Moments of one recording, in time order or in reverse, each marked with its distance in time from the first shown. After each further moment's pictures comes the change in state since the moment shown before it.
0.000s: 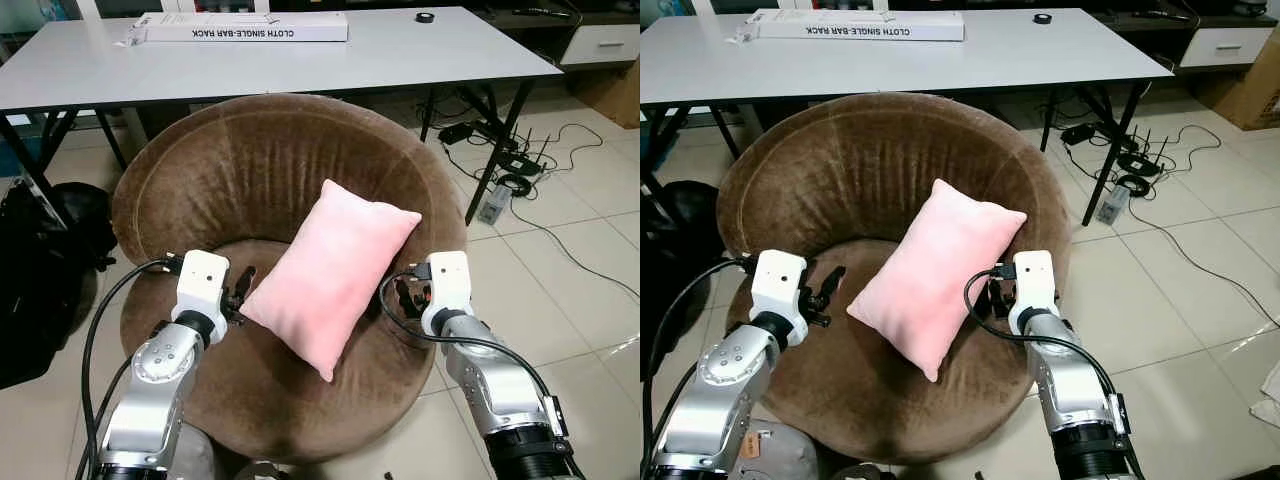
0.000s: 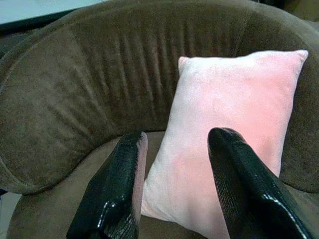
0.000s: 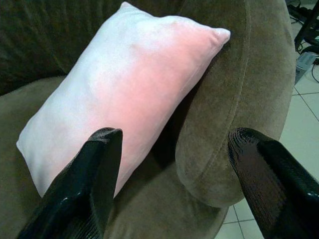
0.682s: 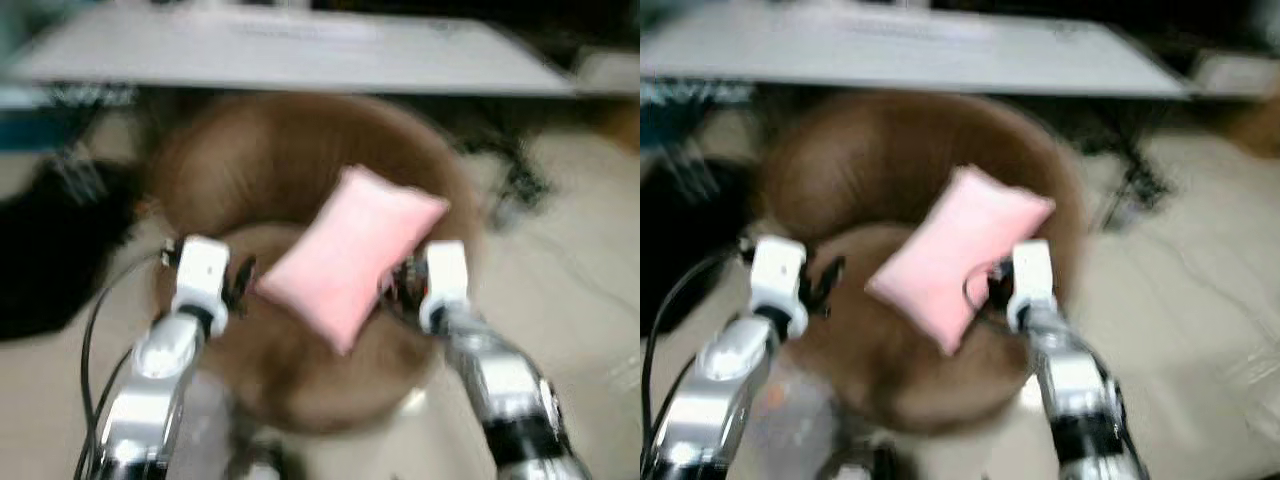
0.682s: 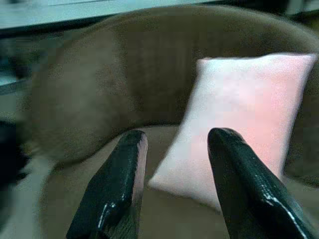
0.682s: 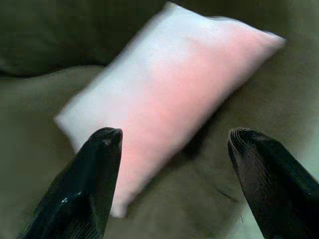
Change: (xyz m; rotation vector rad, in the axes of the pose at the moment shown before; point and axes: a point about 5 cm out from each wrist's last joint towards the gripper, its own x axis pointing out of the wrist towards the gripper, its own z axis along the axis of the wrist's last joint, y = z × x) left arm 0.000 0.002 0.004 0.003 -0.012 0.016; right arm 0.010 0.003 0.013 -0.016 -0.033 0.028
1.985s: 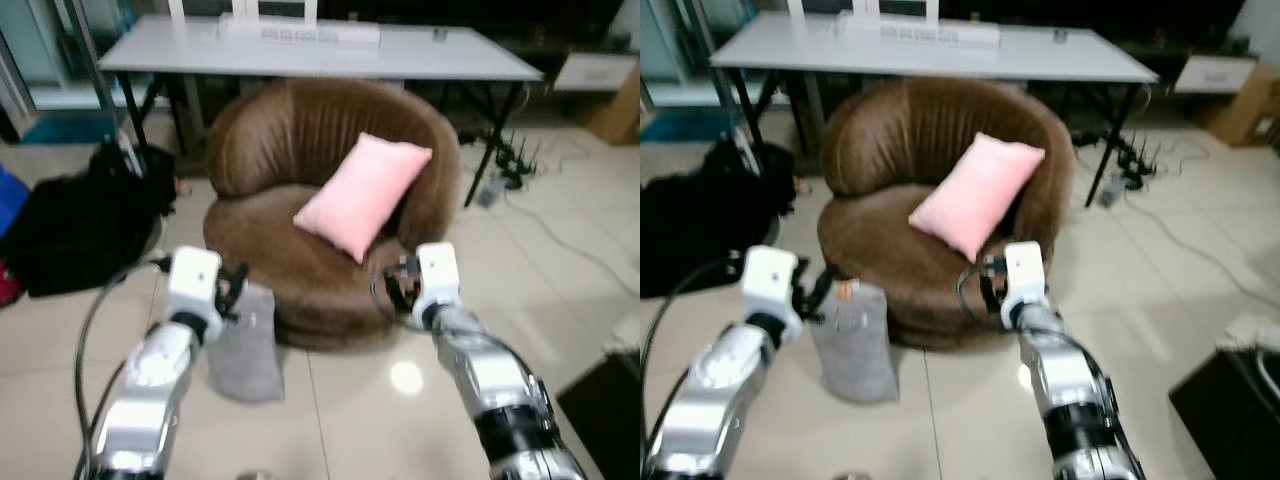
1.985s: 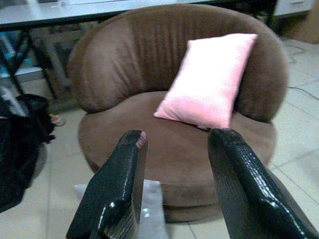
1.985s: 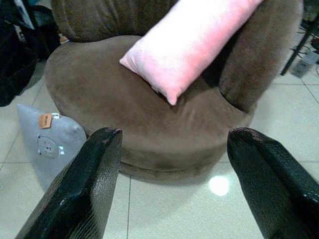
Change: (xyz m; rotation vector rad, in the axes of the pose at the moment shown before) left arm -0.001 0.001 -0.003 -0.029 0.004 0.013; right arm 0.006 0.003 -0.011 0.003 0.031 0.010
